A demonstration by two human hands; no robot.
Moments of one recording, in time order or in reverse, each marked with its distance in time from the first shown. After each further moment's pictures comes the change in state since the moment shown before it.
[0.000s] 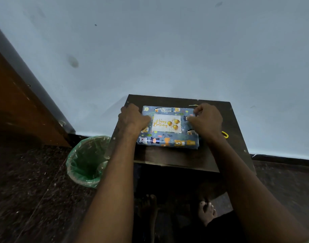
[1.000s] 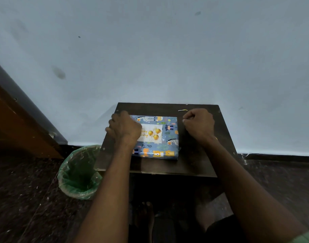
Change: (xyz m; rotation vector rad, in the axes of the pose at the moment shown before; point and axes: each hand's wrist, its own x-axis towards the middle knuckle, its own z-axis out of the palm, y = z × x) left_hand 0.001 0.016 0.020 0.156 0.129 -0.037; right_hand 0.016 0.013 -0.009 0.080 -0.006 0.019
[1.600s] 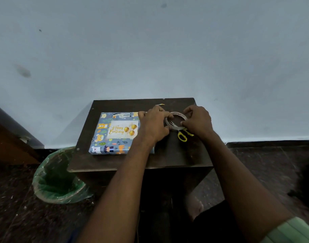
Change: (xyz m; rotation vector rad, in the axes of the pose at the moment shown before) left_hand -0.056 0.092 0.071 0.060 -0.202 0.751; right_hand 0.009 0.062 -0.050 -0.127 -0.044 0.032
